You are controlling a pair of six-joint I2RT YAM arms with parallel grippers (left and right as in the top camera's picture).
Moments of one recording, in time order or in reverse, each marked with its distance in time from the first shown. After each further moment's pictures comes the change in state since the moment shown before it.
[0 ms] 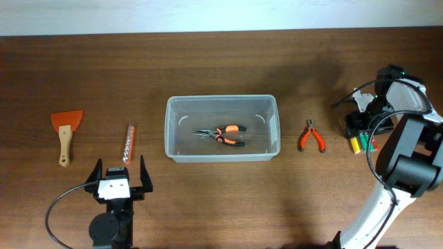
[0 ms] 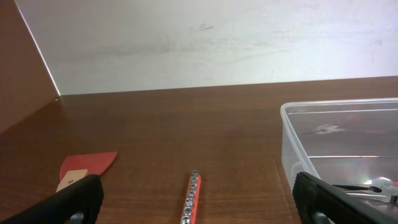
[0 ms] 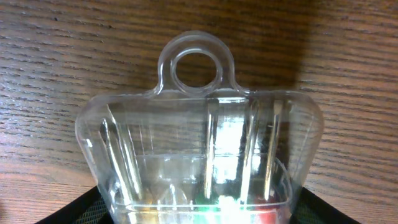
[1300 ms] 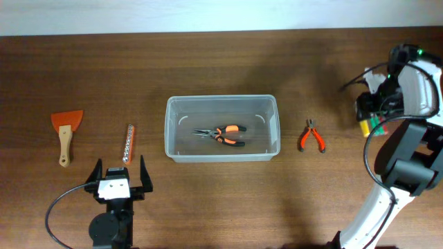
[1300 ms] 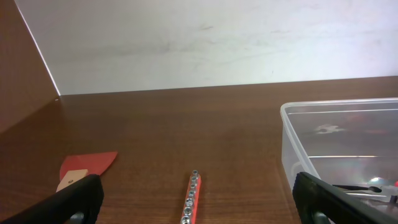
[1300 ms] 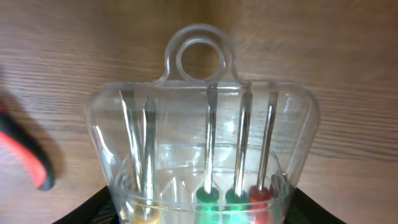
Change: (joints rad) left arm 0.000 0.000 0.000 0.000 0.000 0.000; right arm 0.016 0.007 0.317 -0.254 0.000 0.023
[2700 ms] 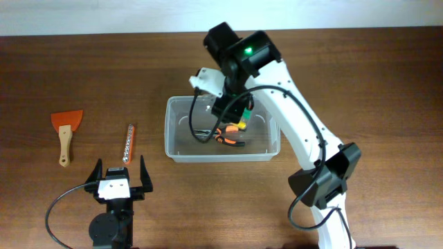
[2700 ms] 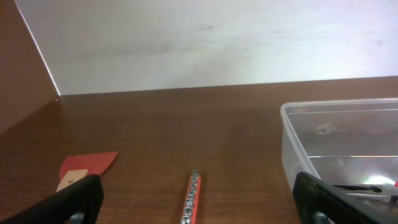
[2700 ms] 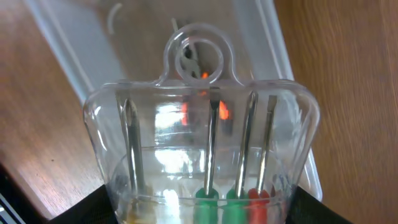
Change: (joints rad) left arm 0.000 0.000 0.000 0.000 0.000 0.000; right arm 0.946 0.000 0.497 -0.310 -0.138 -0.140
